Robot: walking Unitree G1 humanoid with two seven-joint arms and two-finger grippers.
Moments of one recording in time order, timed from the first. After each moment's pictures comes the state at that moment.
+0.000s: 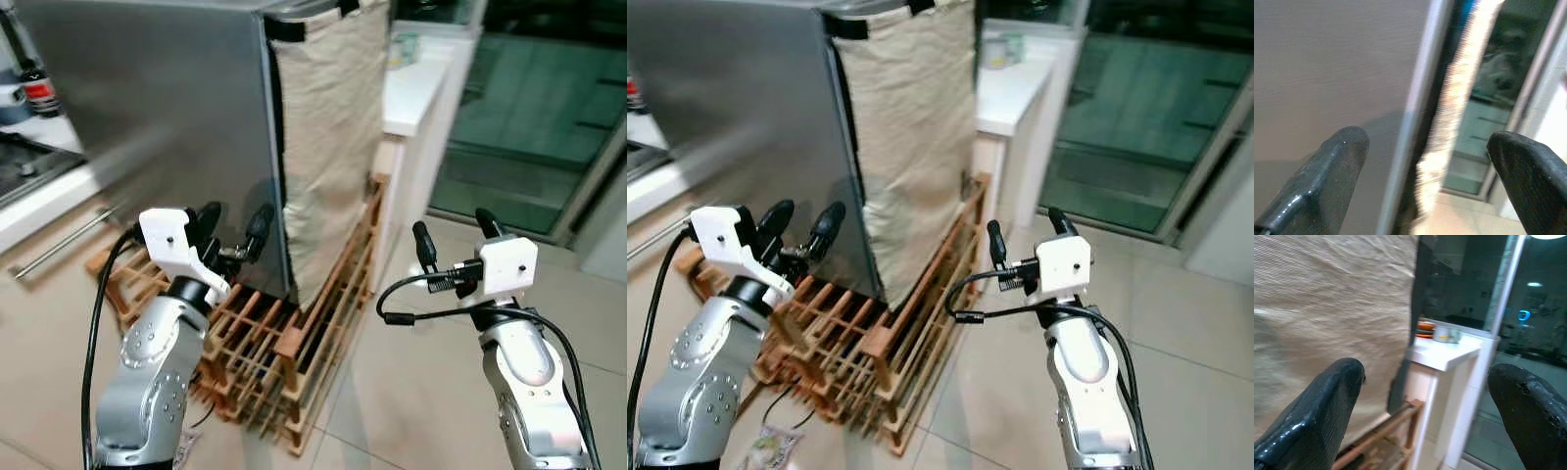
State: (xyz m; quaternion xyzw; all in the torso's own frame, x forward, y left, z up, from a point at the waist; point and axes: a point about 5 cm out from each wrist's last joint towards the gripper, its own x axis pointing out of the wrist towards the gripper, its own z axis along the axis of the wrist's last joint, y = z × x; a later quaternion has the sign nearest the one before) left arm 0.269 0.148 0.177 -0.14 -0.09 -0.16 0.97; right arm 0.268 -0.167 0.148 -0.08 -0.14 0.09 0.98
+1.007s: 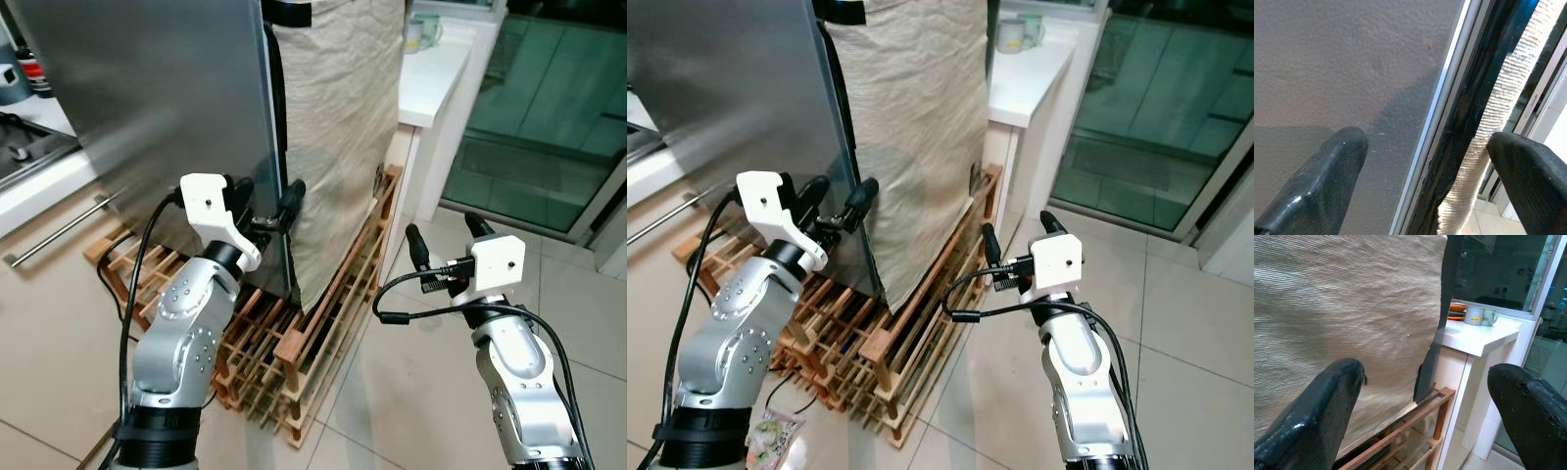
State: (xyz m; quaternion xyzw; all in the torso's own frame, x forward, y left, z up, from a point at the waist) left arm 0.304 0.120 0.189 -0.15 -0.08 -0.19 0.97; right arm 0.277 -0.166 0.139 -0.06 -0.12 0.10 0.99
